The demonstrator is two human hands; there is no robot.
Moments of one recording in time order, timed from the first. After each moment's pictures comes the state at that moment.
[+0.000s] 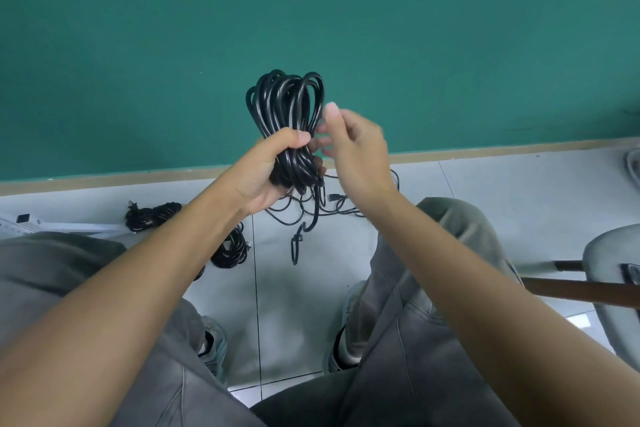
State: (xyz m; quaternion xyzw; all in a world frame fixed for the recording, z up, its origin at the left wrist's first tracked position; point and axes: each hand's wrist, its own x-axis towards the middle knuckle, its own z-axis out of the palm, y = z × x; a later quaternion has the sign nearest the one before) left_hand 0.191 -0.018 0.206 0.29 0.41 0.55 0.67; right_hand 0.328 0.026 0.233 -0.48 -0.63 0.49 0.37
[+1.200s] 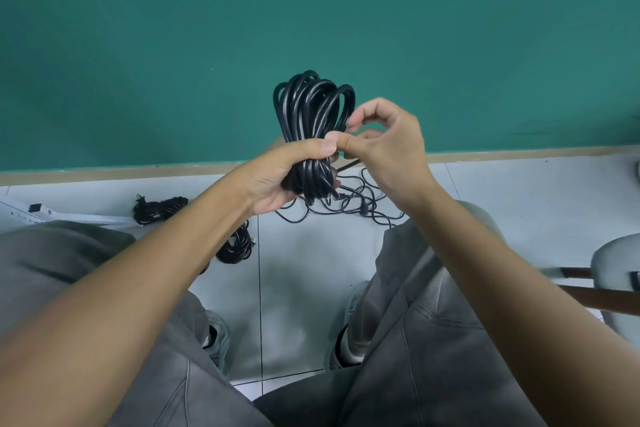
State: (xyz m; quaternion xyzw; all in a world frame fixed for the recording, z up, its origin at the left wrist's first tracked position) left_hand 0.194 -0.023 0.213 0.30 0.43 0.49 0.70; right_hand 0.356 0.040 0.241 -0.41 -0.67 0.50 0.36
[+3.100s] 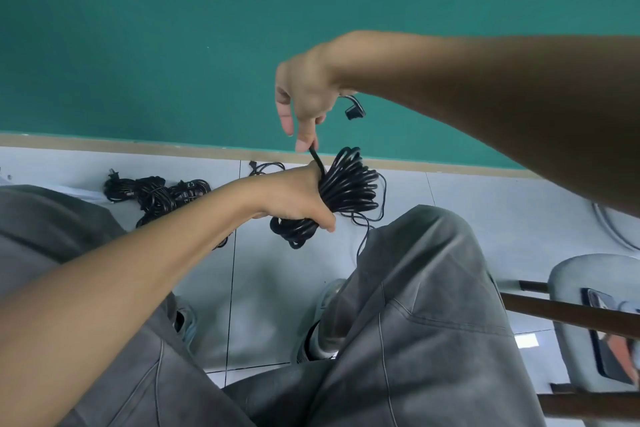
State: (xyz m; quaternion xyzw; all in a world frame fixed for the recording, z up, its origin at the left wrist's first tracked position) left_hand 0.216 -0.032 0.200 0.56 0.59 0.21 0.54; right_hand 0.241 0.075 0.332 -0.32 -0.88 0.14 -0.33
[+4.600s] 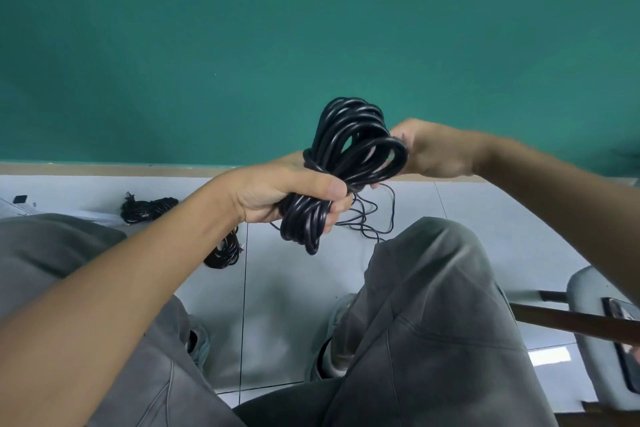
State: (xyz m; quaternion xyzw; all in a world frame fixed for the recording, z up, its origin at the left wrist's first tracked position) left_hand 0.197 -0.044 0.248 0.46 0.28 0.37 0.76; right_hand 0.398 0.101 0.307 -0.21 -0.87 0.42 -0.11
